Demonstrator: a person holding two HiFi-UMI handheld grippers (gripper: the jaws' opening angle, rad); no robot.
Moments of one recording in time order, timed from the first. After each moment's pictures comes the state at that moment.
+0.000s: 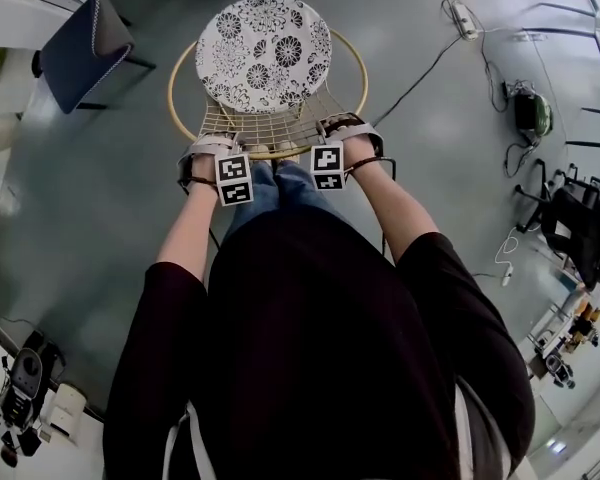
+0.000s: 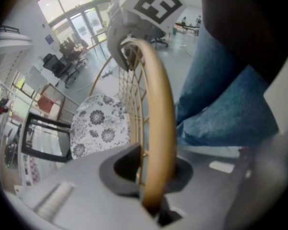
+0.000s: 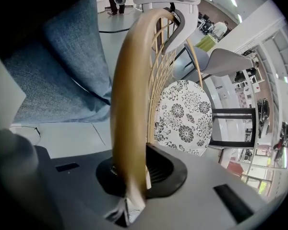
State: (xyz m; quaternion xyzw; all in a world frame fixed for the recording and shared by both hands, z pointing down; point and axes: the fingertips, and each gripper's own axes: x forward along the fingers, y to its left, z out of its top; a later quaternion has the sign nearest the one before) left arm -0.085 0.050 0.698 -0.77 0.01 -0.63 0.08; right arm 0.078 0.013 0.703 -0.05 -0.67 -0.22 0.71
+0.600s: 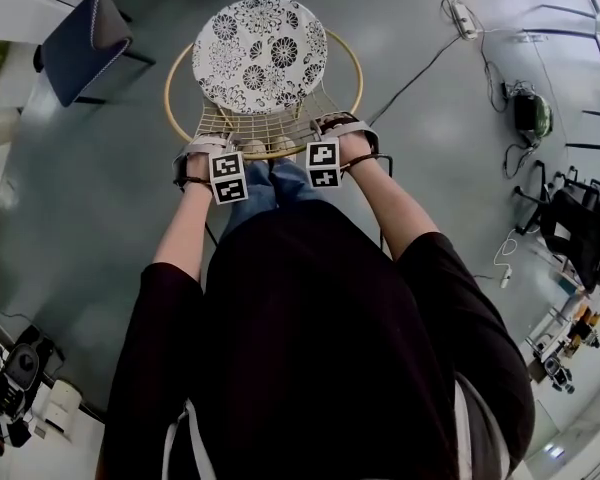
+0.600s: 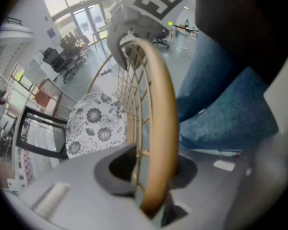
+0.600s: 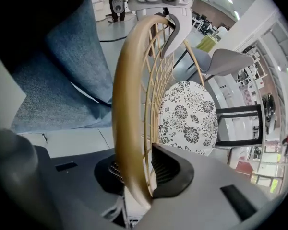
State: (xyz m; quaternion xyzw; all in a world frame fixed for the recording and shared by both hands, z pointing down) left arm -0.077 0.069 0.699 -0.78 0.01 -0.63 0.04; right arm 0.083 0.032 0.701 -0.07 -0.70 -0.18 0.69
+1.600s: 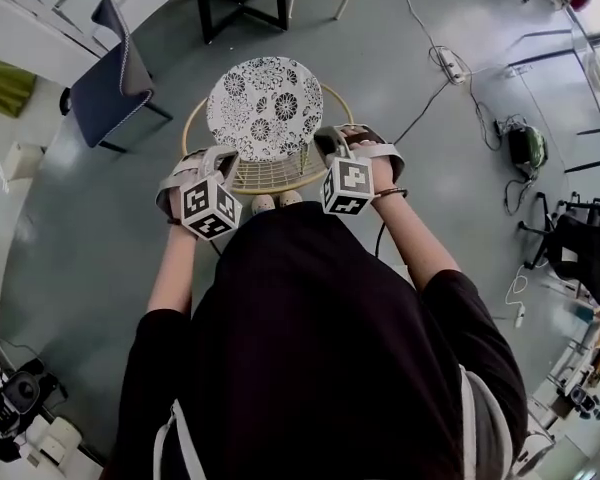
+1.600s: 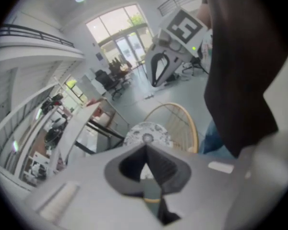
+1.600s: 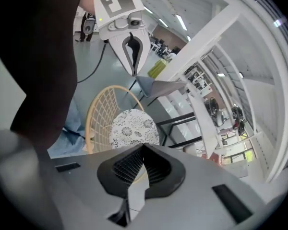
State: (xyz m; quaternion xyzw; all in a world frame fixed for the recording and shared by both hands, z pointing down) left arm -0.083 -0.020 0.491 -0.82 0.25 -0.51 0.10; right arm 0.057 -0.050 0.493 0.16 -0.78 -0.23 0.56
